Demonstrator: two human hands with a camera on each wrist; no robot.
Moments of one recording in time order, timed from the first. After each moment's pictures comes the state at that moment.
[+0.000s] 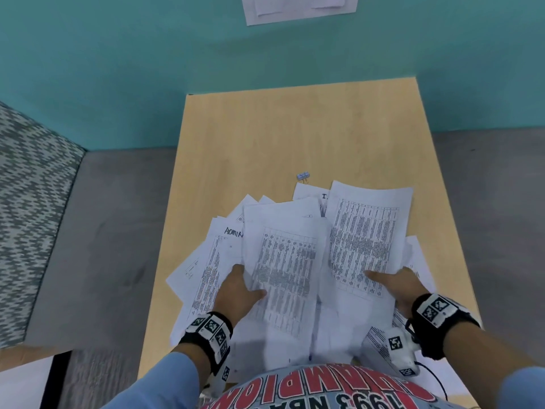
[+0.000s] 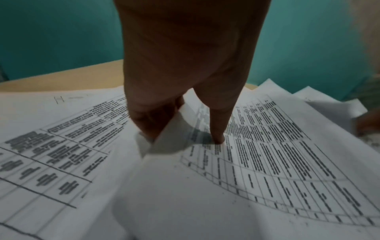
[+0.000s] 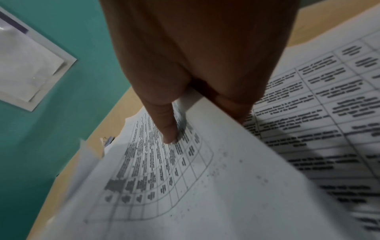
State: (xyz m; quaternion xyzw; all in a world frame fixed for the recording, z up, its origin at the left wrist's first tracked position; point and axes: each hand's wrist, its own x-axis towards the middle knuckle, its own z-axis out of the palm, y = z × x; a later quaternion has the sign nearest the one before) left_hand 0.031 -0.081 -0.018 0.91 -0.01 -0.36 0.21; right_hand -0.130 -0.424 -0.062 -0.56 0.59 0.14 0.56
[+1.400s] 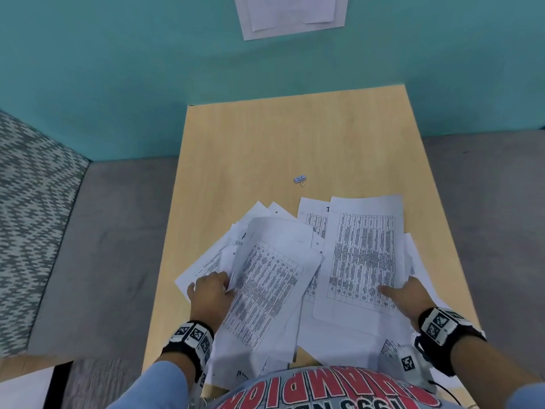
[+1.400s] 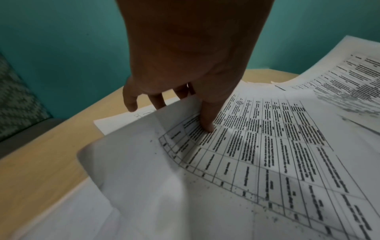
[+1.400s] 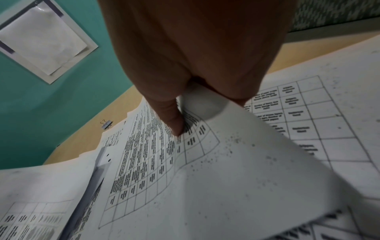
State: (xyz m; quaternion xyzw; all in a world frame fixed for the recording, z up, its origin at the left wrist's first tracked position) left_hand 0.041 -0.027 -0.024 0.96 -0.10 -0.25 0.06; right_hand -0.168 -0.414 -0.035 -0.67 0.56 0.15 0.45
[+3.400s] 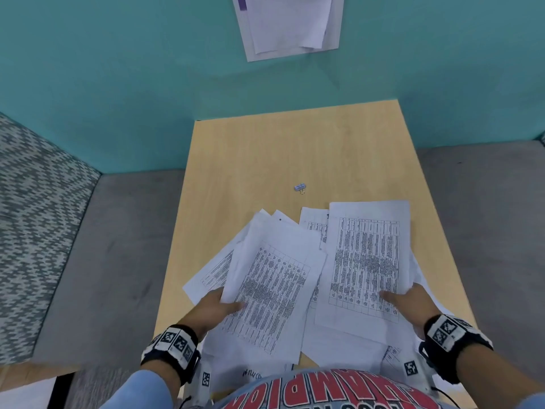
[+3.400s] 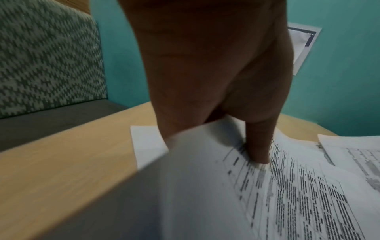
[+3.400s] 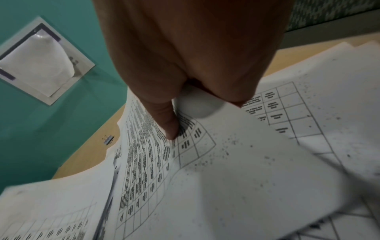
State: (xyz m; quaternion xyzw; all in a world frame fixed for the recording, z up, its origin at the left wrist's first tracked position) left_hand 0.034 -0.010 0.009 0.82 0.04 -0.47 0.33; right_hand -0.186 -0.413 -0.017 -0.62 0.56 0.10 0.54
